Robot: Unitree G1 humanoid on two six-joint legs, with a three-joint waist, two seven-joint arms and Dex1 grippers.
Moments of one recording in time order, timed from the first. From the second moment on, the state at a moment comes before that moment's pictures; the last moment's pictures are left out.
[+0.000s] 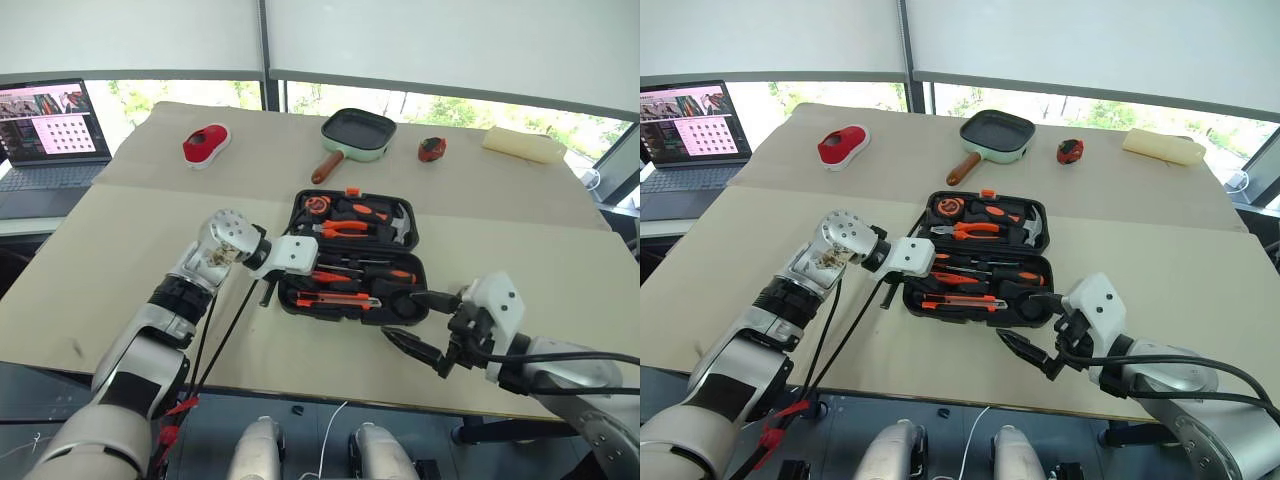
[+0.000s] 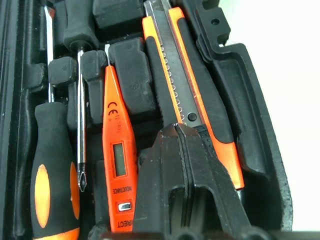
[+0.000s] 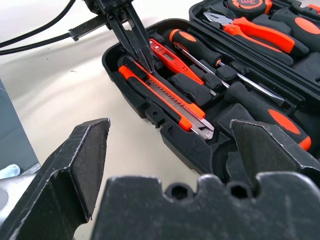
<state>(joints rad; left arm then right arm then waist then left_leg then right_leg) -0.87 0.47 -0.38 0.53 0.04 -0.05 -1.46 0.16 -0.76 -0.24 -0.83 0.76 0.82 0.47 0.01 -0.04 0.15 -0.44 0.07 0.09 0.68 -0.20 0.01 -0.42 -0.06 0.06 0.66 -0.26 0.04</state>
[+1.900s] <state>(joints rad) -0.54 0.70 -0.14 -0.26 -0.47 0.58 -1.23 -0.17 -0.85 -0.11 -0.46 0.50 0.69 0.80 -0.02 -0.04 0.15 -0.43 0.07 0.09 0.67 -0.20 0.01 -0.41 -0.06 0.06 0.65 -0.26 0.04</state>
